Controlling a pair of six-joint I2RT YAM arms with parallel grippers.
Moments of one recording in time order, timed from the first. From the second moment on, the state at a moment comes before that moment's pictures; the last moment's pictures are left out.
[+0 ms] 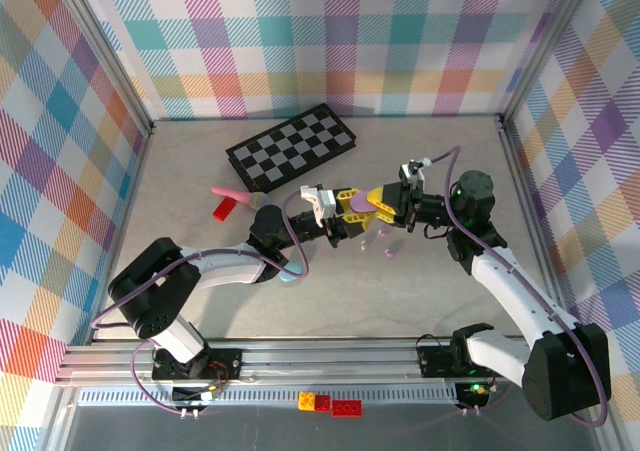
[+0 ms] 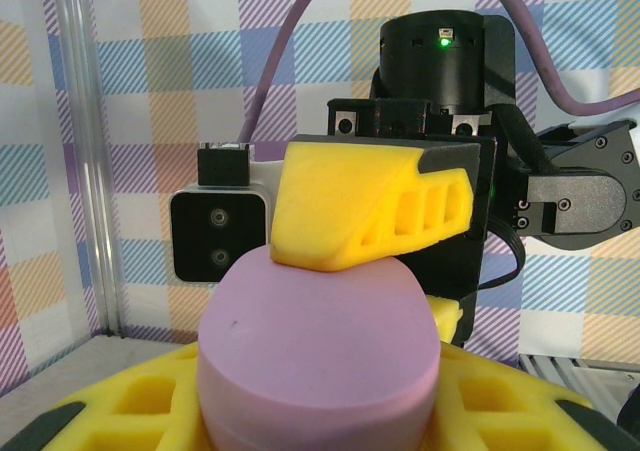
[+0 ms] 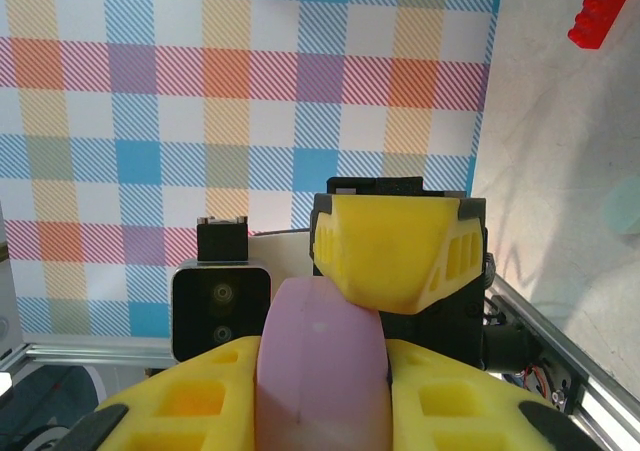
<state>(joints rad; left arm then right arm) -0.80 1.60 0.74 1.21 0.52 -0.13 0.27 1.07 0.70 0.40 -1.12 1.49</state>
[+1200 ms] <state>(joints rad) -0.72 1.50 0.68 1.04 0.74 -0.18 0.52 0.95 1.01 -0.51 -0.53 -0.14</state>
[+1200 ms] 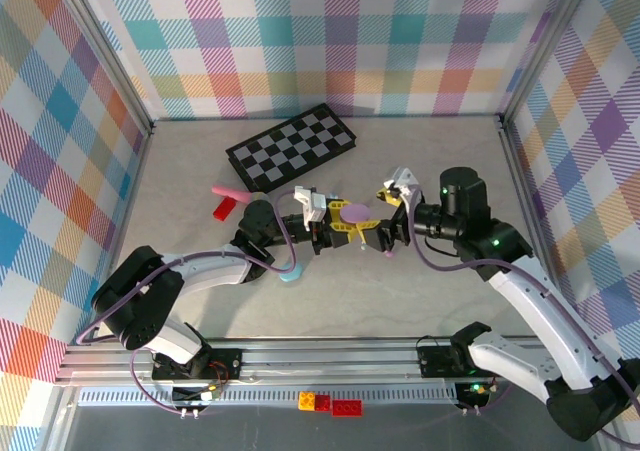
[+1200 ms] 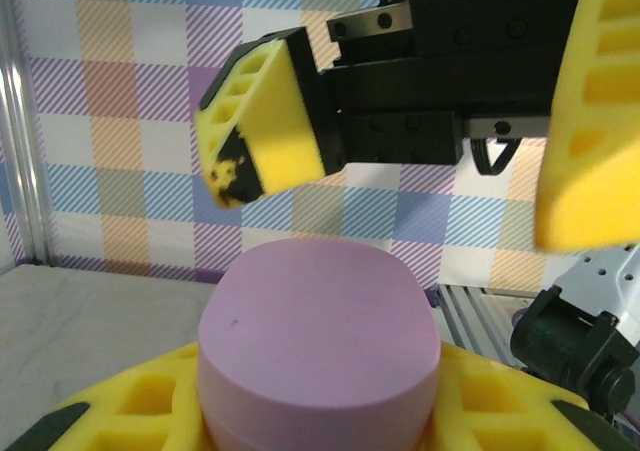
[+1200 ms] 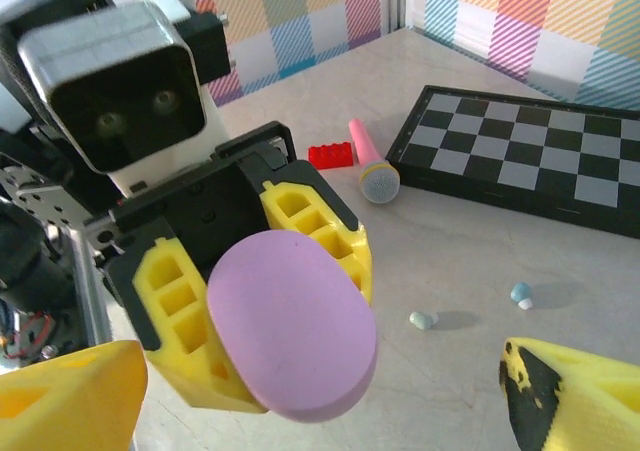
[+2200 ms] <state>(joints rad) -0.70 1.48 0.66 1.02 0.75 -0.17 0.56 1.05 1.04 -0.39 -0.28 -0.08</state>
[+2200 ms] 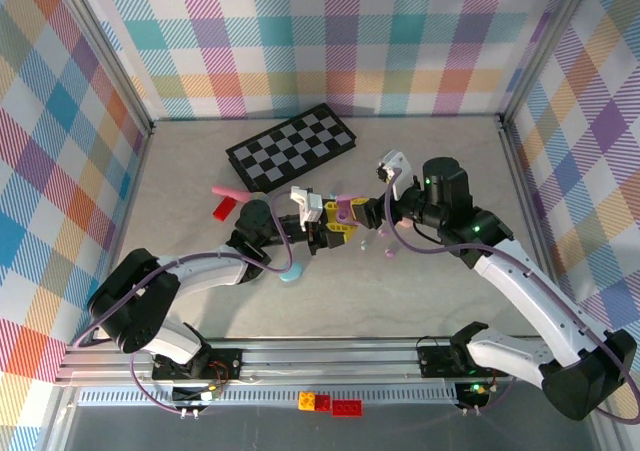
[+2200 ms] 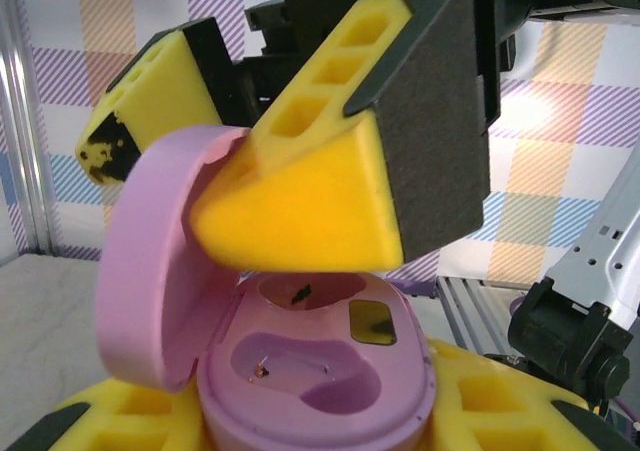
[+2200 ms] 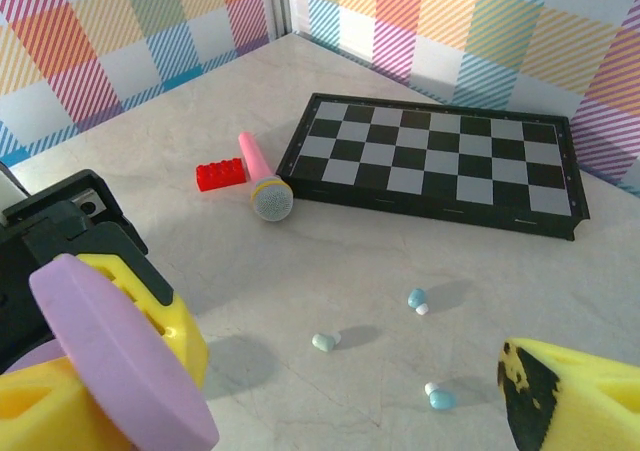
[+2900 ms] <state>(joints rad) -0.67 1.46 0.61 1.02 0.72 -0.16 0.44 0.84 0.87 -0.25 -0.41 0.14</state>
